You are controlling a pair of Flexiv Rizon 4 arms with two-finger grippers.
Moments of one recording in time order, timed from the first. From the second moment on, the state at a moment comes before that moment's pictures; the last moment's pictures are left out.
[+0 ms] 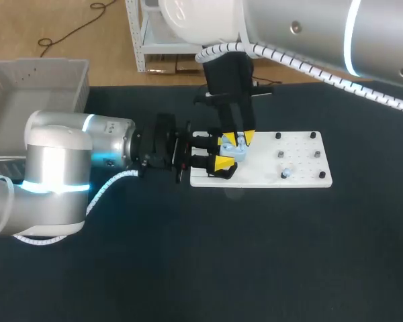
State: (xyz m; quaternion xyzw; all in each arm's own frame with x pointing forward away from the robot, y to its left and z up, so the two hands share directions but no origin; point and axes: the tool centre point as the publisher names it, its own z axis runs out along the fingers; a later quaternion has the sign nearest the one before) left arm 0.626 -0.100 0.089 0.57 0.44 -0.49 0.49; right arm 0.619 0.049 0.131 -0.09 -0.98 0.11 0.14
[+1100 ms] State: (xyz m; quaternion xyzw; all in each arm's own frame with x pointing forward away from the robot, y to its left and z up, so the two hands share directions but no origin) left arm 0.626 -0.100 0.090 0.57 0.44 -0.50 0.49; right arm 0.592 0.061 0.169 -0.20 -0.98 0.08 0.06
